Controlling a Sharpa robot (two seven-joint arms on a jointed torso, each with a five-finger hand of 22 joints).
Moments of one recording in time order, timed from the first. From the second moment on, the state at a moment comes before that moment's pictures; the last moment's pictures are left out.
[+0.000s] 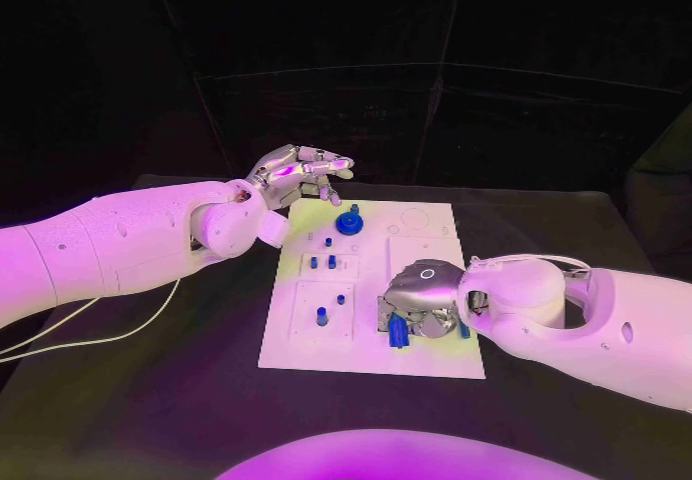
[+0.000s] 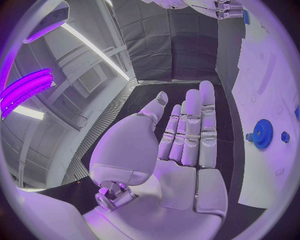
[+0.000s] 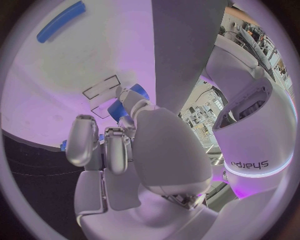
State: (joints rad) left arm 1.27 -0.82 -0.13 1.33 -0.01 0.04 0.40; left_hand 1.25 0.03 0.16 -0.12 0.05 0.94 0.20 0.20 0.07 0.93 0.13 0.43 0.08 1.15 0.04 0.92 0.41 0.18 1.17 0.14 0.54 0.43; right arm 1.24 -0.72 -0.19 1.74 -1.85 0.08 -0.02; right_hand 1.52 -0.06 0.30 -0.02 0.21 1.04 0.06 0.06 0.12 1.15 -0.02 1.29 1.10 1.47 -0.08 1.53 1.31 0.08 1.40 0.03 1.37 1.21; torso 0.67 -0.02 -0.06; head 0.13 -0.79
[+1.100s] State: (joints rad) left arm 1.27 -0.81 -0.13 1.33 -0.01 0.04 0.39; left_hand 1.25 0.03 0.15 -0.12 0.05 0.93 0.20 0.20 0.07 0.93 0.13 0.43 0.08 1.15 0.04 0.92 0.41 0.18 1.17 0.14 0.54 0.43; right arm 1.24 -0.72 -0.19 1.70 -1.89 0.00 0.01; right_hand 1.47 -0.10 0.44 -0.03 0.20 0.98 0.05 0.06 0.10 1.07 -0.03 1.26 1.04 1.47 -0.08 1.50 1.31 0.08 1.37 0.03 1.34 1.16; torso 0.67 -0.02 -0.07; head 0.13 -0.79
